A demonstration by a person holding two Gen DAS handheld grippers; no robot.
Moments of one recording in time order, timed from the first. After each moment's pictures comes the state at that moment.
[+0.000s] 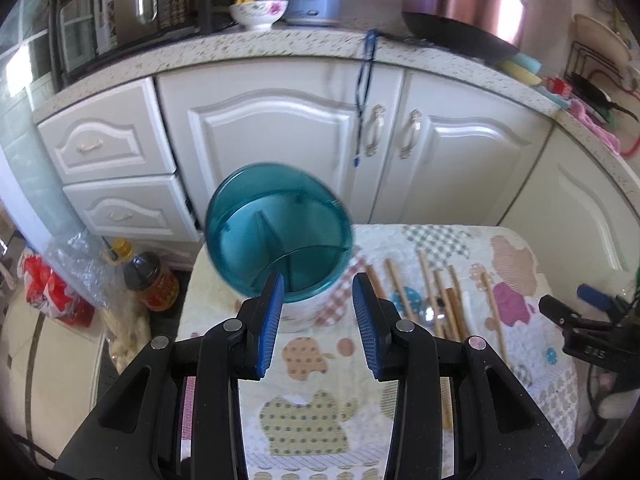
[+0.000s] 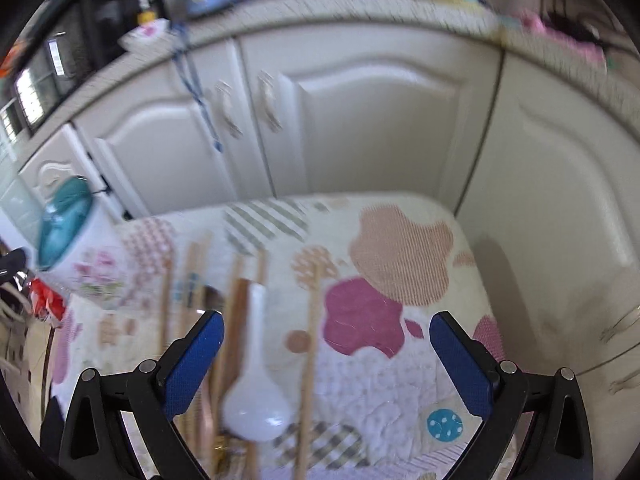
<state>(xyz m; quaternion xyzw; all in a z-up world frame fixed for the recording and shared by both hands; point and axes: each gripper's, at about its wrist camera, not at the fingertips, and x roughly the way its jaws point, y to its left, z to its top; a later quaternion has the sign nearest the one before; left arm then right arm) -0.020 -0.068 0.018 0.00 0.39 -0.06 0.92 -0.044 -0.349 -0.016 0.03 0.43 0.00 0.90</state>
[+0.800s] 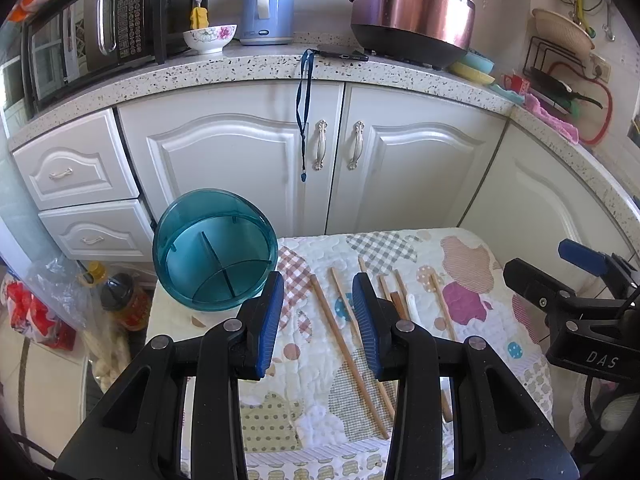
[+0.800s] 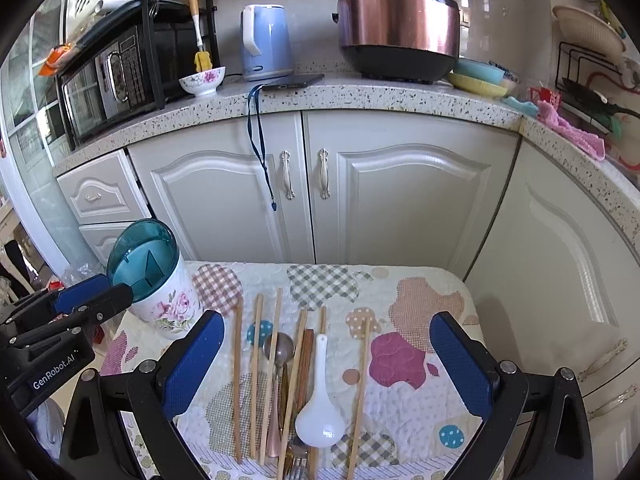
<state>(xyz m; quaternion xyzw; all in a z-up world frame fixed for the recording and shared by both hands) -0.037 -0.103 0.040 0.00 0.37 -0.12 0.92 -0.062 -0.309 0.053 0.01 0.37 0.02 0.93</state>
